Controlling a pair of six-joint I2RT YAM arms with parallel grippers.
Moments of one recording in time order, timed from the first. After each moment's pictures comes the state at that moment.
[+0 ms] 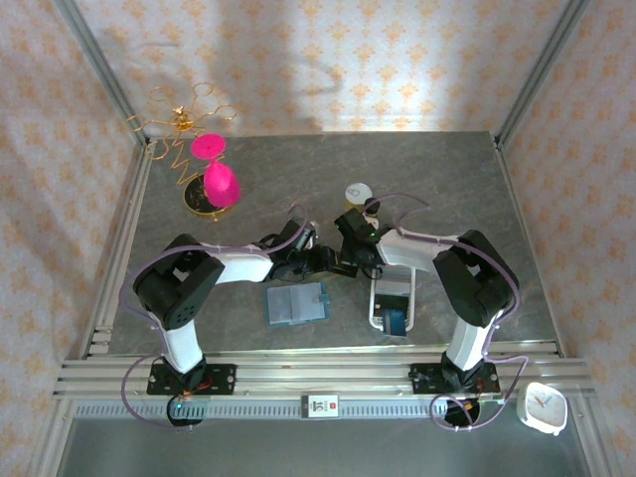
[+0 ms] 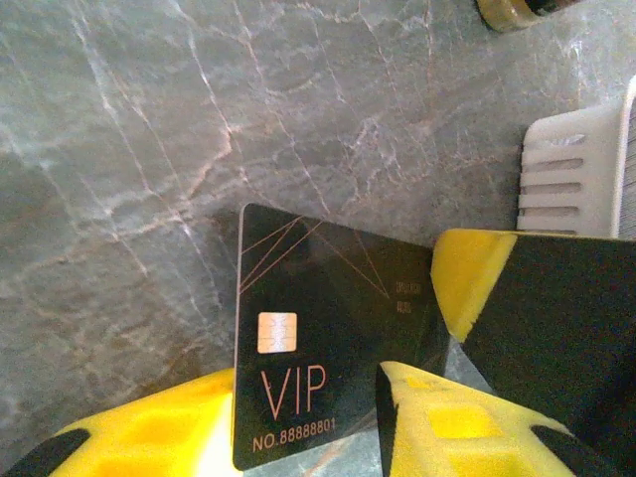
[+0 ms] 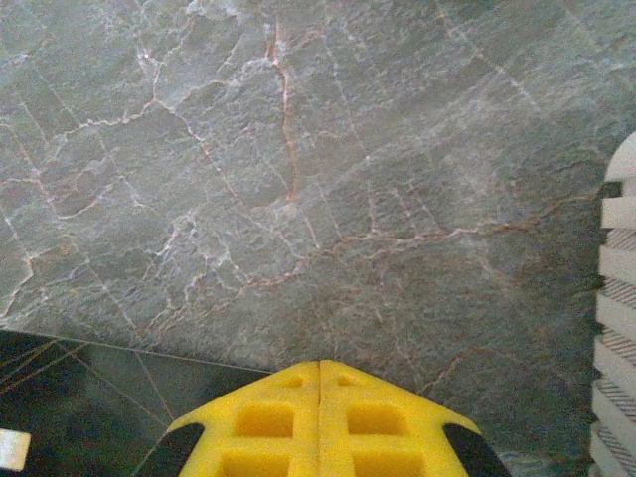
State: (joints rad) left arm -0.64 1.80 0.86 0.11 0.26 -0.89; right arm 0.67 1.78 1.01 -0.41 0.16 0.79
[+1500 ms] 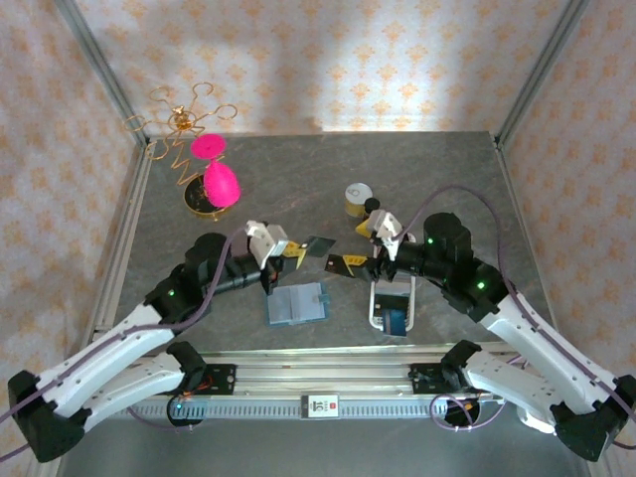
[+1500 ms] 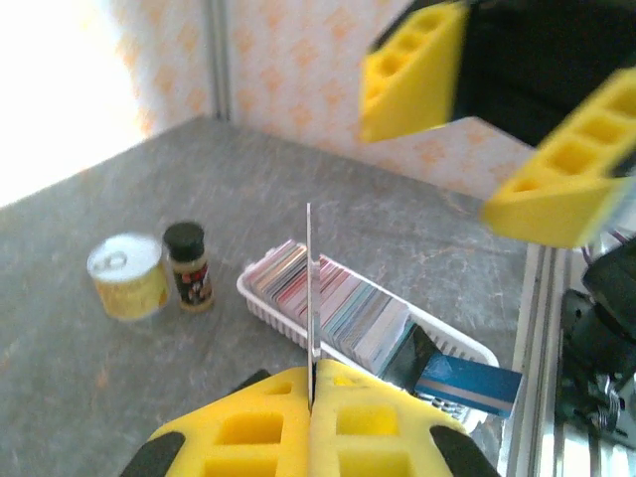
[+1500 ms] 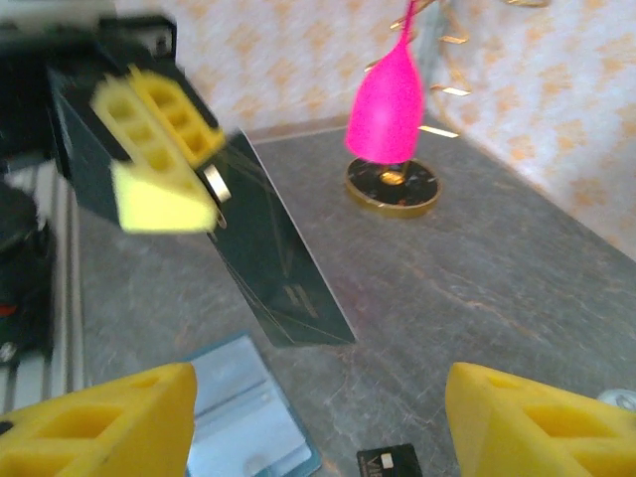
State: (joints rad) left arm -0.70 0.78 0.68 -0.12 0.31 0.03; right arm 0.66 0.85 0.87 -0.36 -0.46 -0.27
